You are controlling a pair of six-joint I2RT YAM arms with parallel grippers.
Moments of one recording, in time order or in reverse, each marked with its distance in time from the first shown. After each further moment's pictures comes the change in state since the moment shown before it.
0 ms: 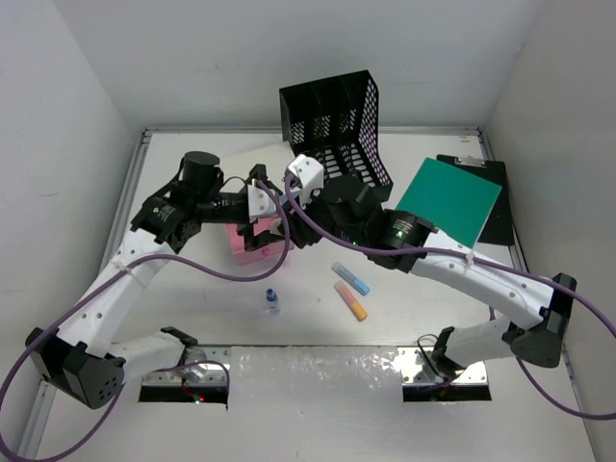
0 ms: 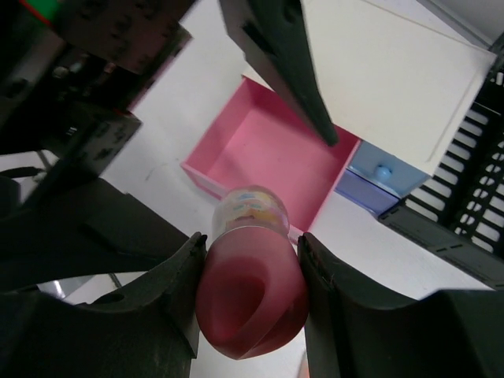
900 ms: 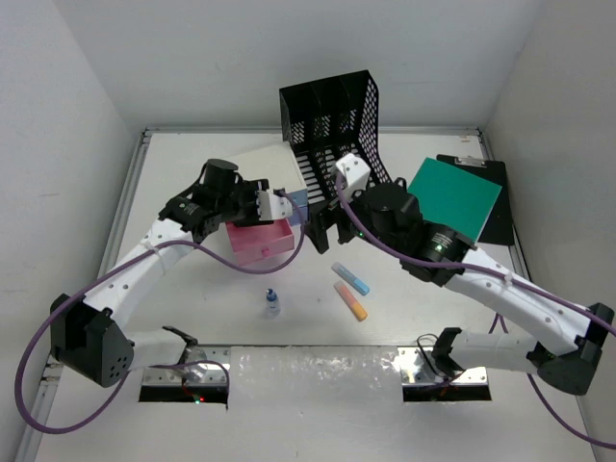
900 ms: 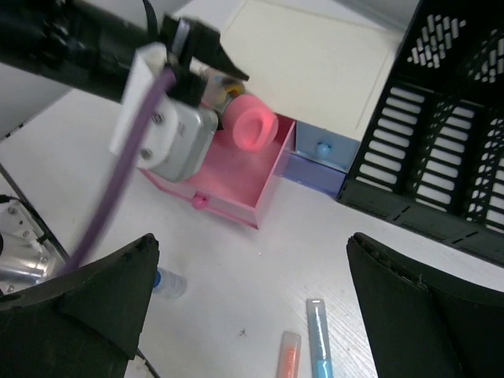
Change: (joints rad) left arm 0.008 0.121 -0.117 0.134 -0.509 0.232; right arm -0.087 -0.196 -0.182 0.048 0.020 0.043
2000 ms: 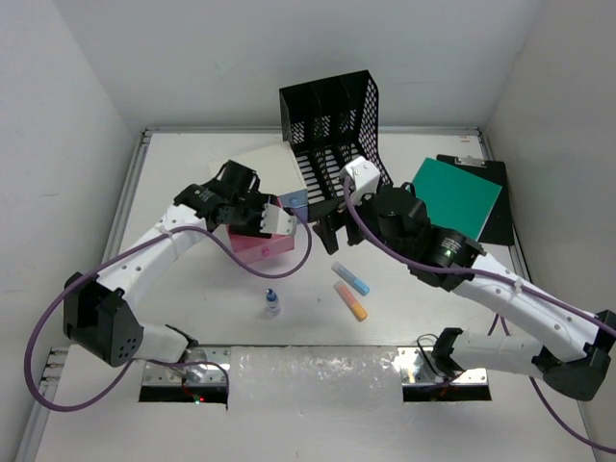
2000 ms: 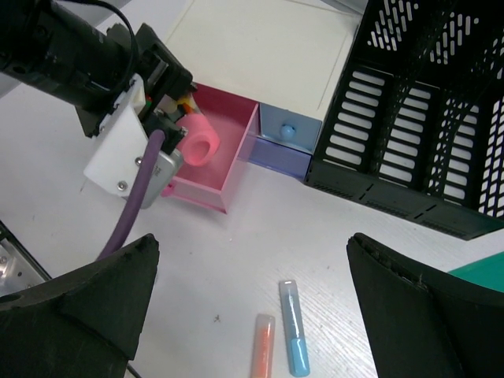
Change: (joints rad) left arm -0.054 0.118 0.114 -0.291 -0.151 0.233; right arm 0.001 -0.069 -0.029 -0.056 0.104 -0.024
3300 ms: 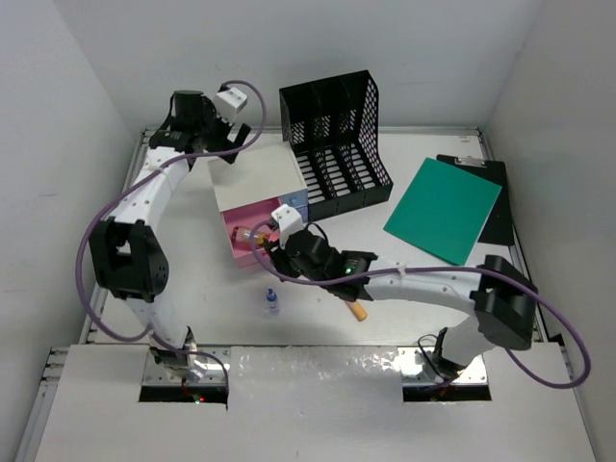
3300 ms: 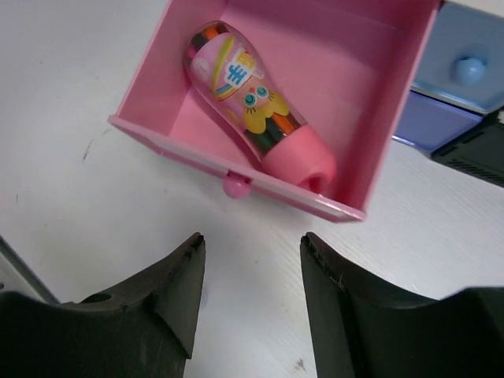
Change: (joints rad) left arm 0.373 0.369 0.437 0.353 0.024 -0.779; right arm 0.209 0.430 -0.126 0.374 0.124 0.134
